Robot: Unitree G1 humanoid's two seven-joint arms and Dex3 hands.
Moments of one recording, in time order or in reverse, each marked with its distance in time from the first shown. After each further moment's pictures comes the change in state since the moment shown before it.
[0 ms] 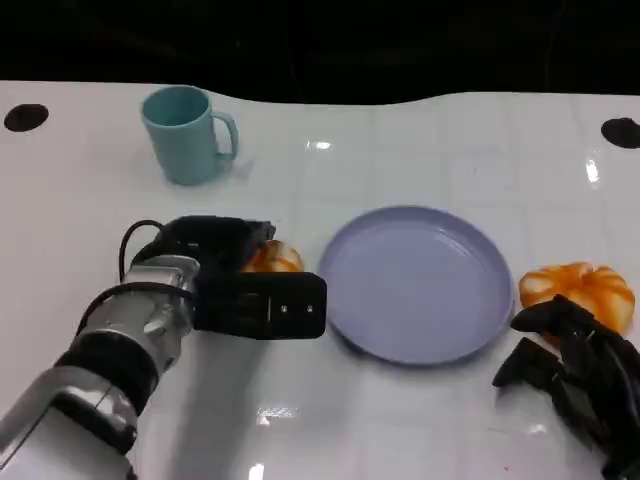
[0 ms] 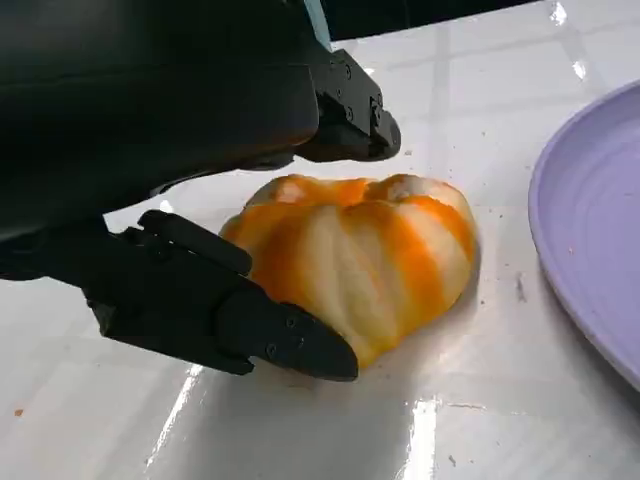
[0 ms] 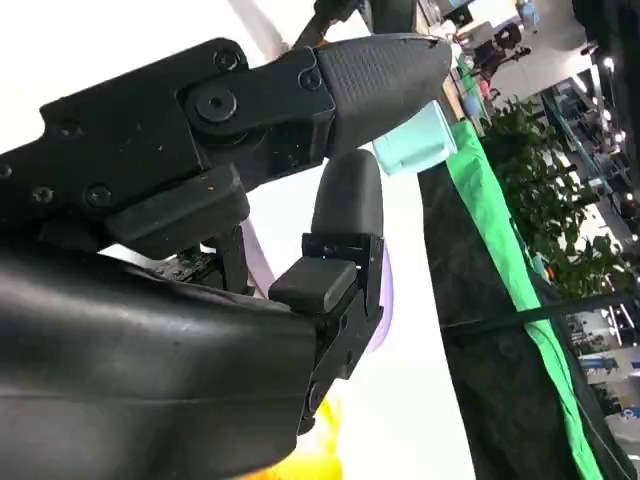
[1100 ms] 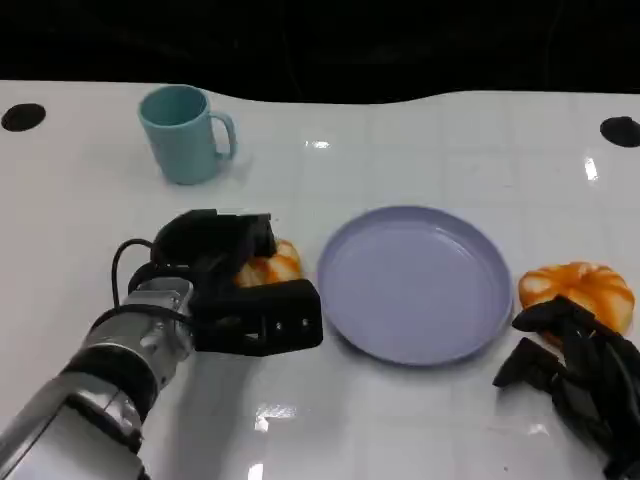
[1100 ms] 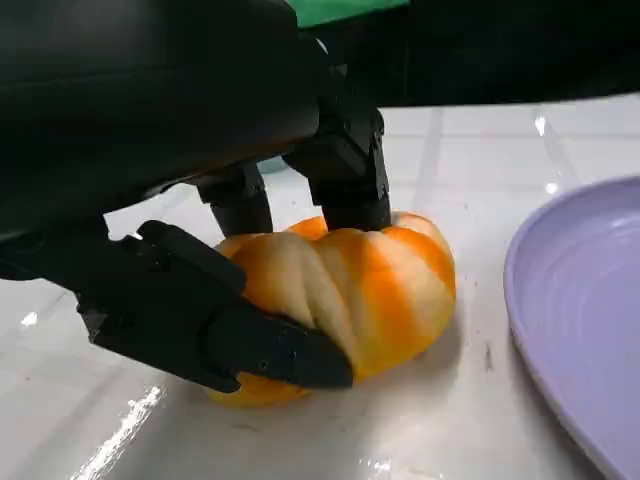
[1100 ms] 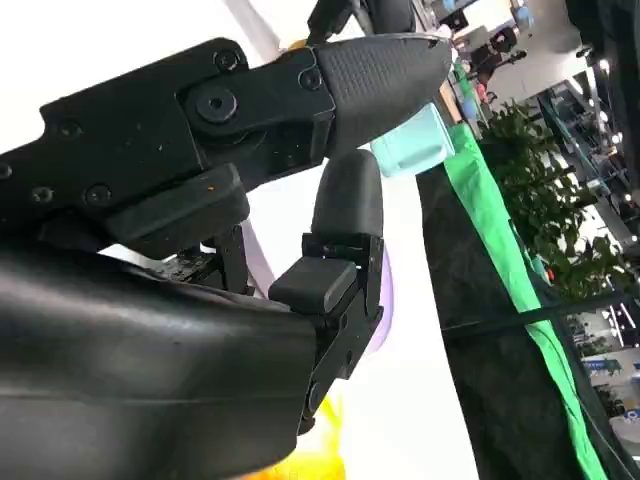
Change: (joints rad) left arm 0.004 -0.022 0.011 0.146 -0.087 -0.145 0.351; right arm 0.003 -0.001 -0.007 -0.019 0.008 0.034 0.010
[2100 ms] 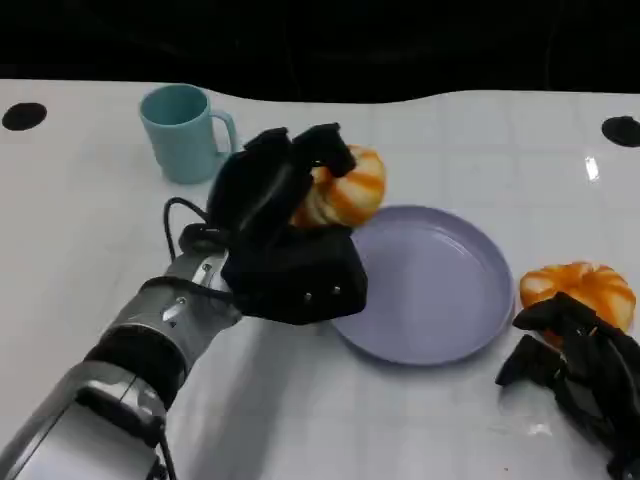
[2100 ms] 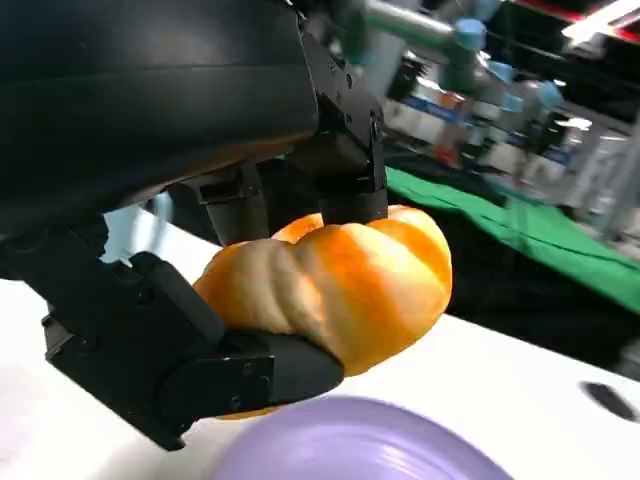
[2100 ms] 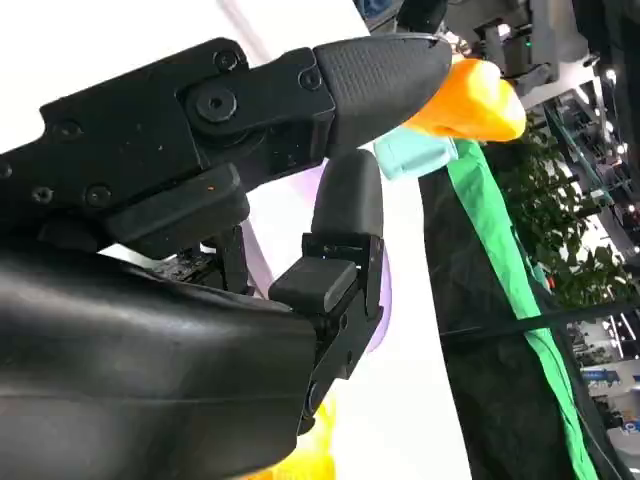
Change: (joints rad) left arm -0.019 -0.052 0.093 -0.171 -0.113 -0.280 0.052; right arm -0.034 -0.017 -0.002 0.074 -0.006 -0.059 0.030
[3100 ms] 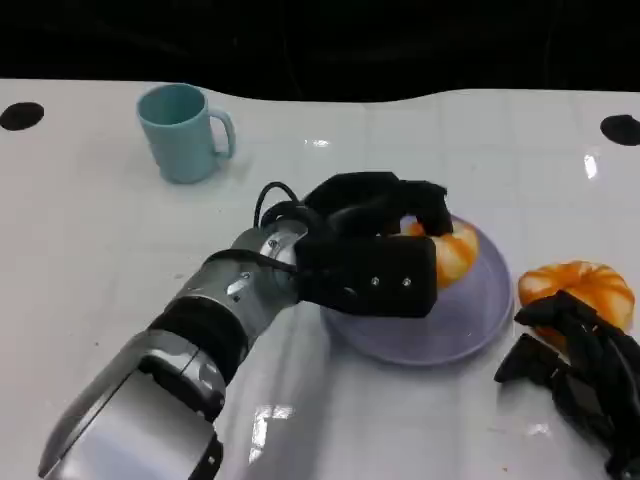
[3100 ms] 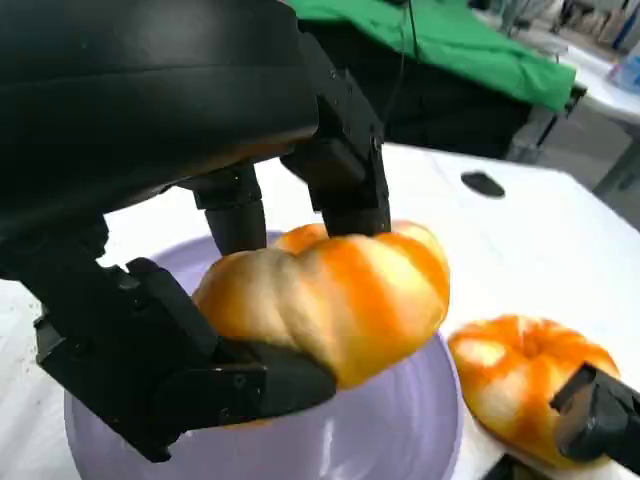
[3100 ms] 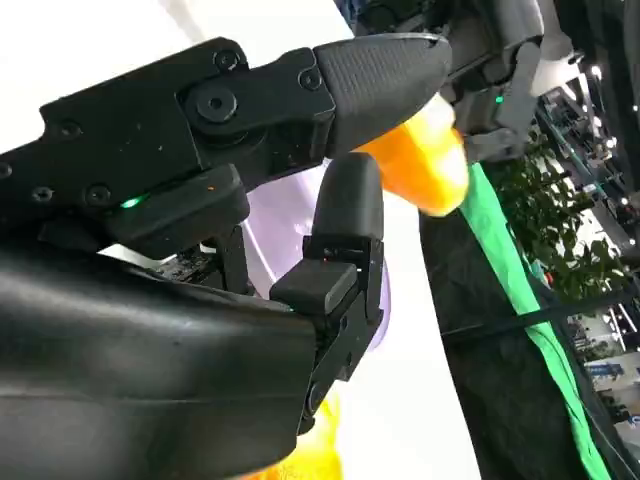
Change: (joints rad) left arm -0.106 -0.123 -0.038 0.071 -0.014 0.040 -0.423; right arm 0.013 0.006 0.000 -0.050 0.040 0.078 -0.002
